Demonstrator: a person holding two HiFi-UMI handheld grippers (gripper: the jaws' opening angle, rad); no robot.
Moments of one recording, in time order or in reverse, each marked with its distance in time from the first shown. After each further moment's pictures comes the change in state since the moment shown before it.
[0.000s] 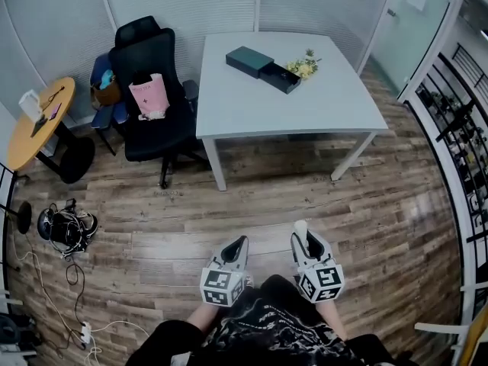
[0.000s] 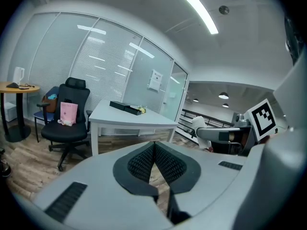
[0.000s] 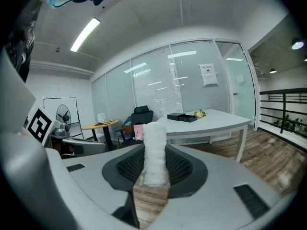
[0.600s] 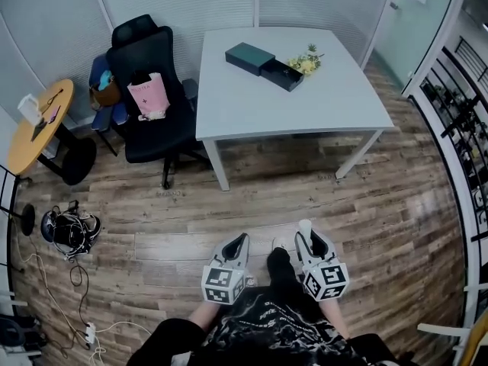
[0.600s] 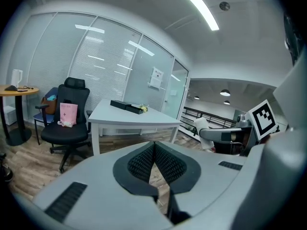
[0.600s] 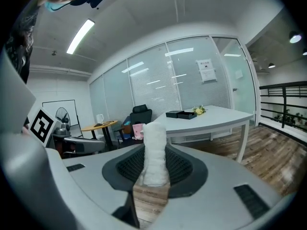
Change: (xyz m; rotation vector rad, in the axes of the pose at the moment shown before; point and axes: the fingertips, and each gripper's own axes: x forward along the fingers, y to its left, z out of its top) left arm 0.035 0.015 0.006 0.017 0.023 0.016; right arm 0.028 -0.028 -0.006 0.040 0.016 0.015
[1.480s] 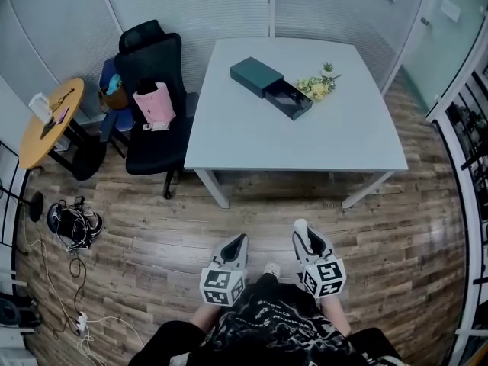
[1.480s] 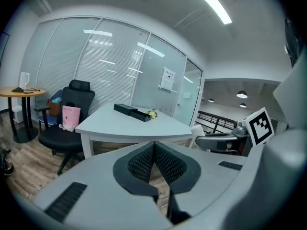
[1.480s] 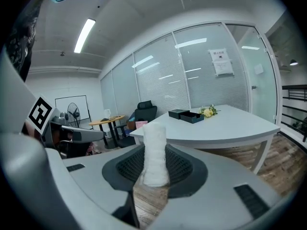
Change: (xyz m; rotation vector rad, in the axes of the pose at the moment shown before) left arm 0.179 -0.002 0.083 -0.052 -0.044 0.155; right arm 0.139 -0.153 0.069 -0.091 0.065 0.174
